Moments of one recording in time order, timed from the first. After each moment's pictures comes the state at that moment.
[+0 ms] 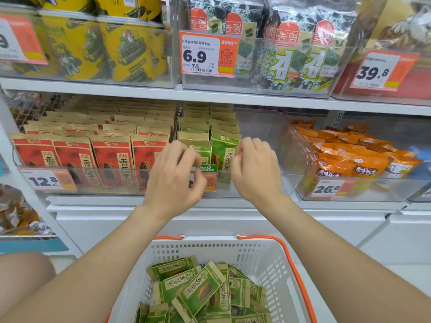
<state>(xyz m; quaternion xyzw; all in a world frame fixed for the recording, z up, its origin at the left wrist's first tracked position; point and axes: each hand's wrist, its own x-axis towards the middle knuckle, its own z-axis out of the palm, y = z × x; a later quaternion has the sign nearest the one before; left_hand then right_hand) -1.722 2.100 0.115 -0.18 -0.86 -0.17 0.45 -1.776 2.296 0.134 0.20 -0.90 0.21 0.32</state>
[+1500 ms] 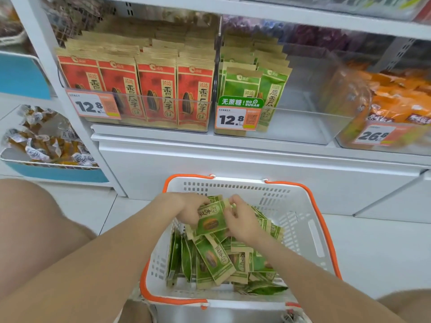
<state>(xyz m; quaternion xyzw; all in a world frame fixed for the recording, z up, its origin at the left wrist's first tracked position) -1.646 2.045 -0.043 -0.09 -0.90 -0.15 -0.40 -1.626 2.248 -0.076 0.07 -0.86 0.46 -0.21</state>
